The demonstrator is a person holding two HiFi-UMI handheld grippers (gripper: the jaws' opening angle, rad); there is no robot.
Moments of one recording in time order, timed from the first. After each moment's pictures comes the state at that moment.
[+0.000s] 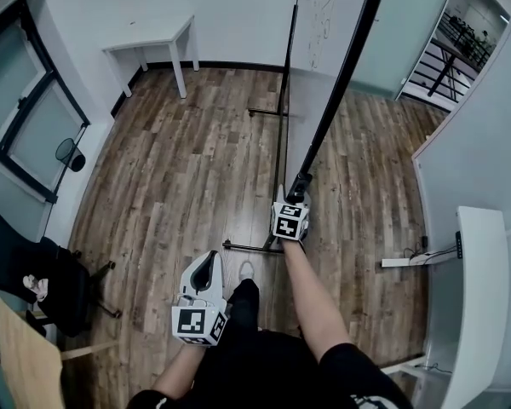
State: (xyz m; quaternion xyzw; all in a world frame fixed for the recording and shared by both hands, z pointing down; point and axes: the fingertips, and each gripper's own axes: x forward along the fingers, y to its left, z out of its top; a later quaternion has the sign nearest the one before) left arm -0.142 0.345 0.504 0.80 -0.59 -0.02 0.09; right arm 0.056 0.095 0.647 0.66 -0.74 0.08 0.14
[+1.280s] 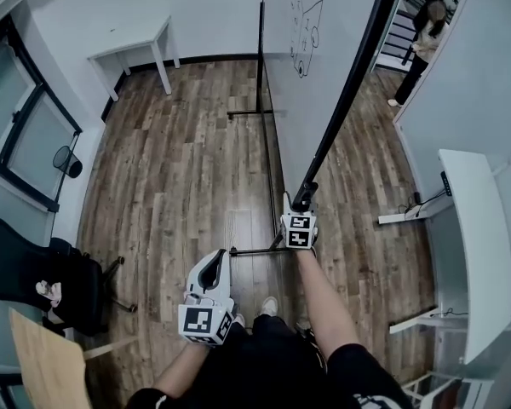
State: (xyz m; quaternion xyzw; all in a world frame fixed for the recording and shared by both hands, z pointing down) left arm -0.164 0.512 0.471 0.85 -0.51 -0.01 0.09; right arm 0.053 0.318 0.641 0.66 -0.73 0.07 0.16
